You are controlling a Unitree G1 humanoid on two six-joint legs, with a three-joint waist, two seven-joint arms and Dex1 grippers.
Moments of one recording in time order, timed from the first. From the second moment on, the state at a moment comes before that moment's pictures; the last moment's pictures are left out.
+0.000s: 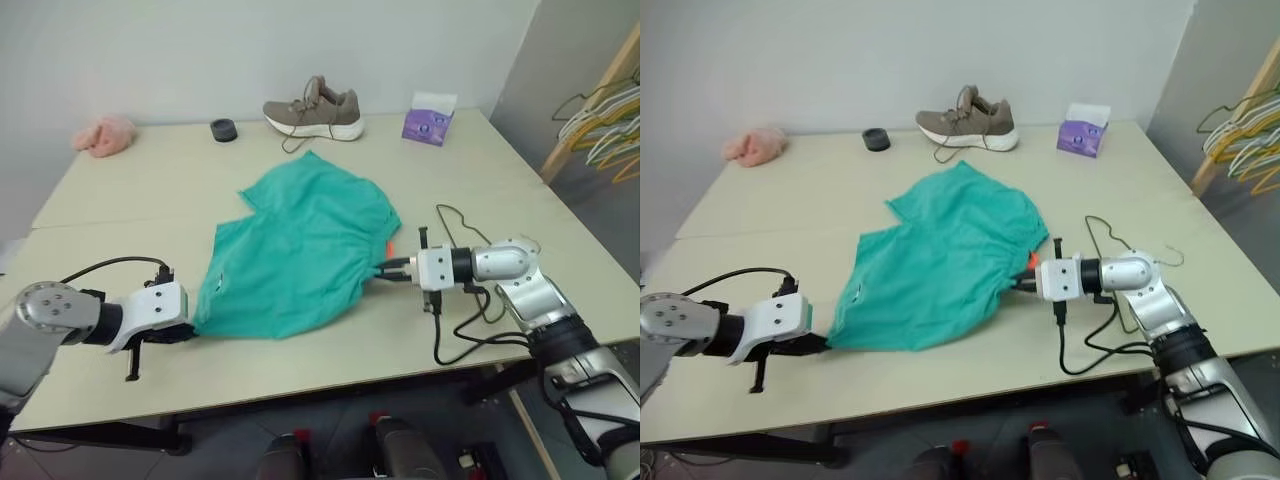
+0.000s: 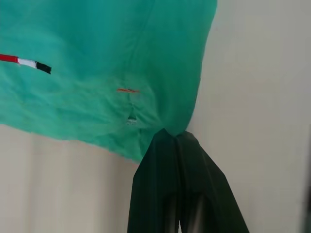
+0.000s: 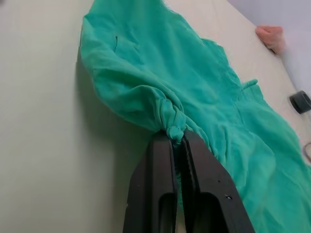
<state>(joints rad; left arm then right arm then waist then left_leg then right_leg) 0.06 1.29 0.06 -0.15 -0.27 0.25 -1.28 -0.56 -0.65 0.35 0.16 0.06 -0.33 1.21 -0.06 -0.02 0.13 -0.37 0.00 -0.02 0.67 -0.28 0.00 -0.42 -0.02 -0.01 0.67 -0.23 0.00</state>
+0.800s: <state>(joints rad) 0.22 1.23 0.09 -0.35 -0.37 0.37 -1.39 -0.40 -0.84 0.33 -0.26 0.20 0.14 1.38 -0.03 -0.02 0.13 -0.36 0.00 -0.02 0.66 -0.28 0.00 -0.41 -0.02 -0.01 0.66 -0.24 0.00</state>
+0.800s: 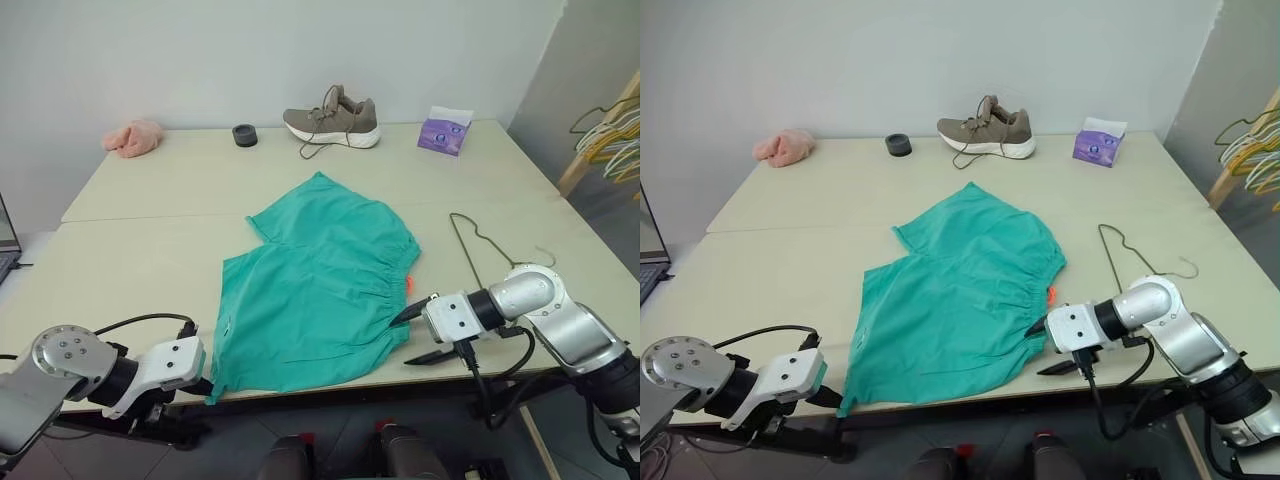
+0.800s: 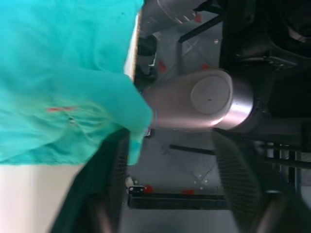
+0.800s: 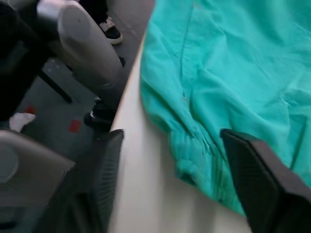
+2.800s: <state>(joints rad) -0.30 0.98 0.14 -0.20 -0.54 0.53 -1.19 -0.51 -0.52 -0.23 0.36 0.17 0.77 0.32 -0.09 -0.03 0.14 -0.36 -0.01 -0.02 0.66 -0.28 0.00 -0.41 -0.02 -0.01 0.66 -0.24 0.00</state>
